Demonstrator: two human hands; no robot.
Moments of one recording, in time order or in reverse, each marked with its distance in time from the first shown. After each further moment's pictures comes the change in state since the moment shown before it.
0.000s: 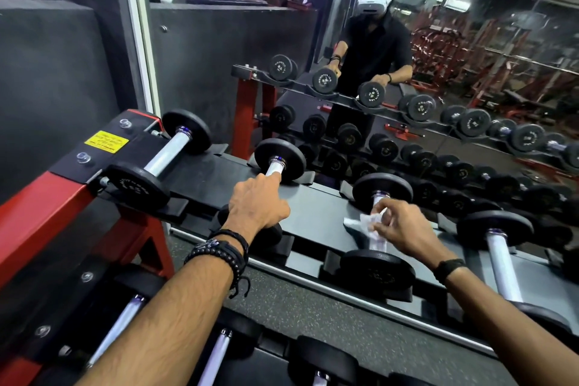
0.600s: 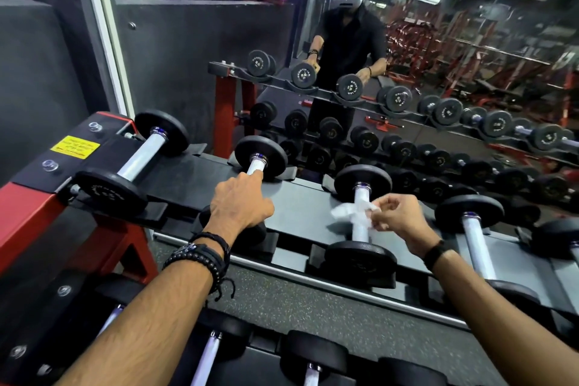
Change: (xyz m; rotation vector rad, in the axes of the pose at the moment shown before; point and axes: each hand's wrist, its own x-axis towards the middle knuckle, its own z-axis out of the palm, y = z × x) left_hand 0.000 0.001 0.001 -0.009 -0.005 0.019; right_hand -0.005 0.019 -0.003 0.745 0.031 0.420
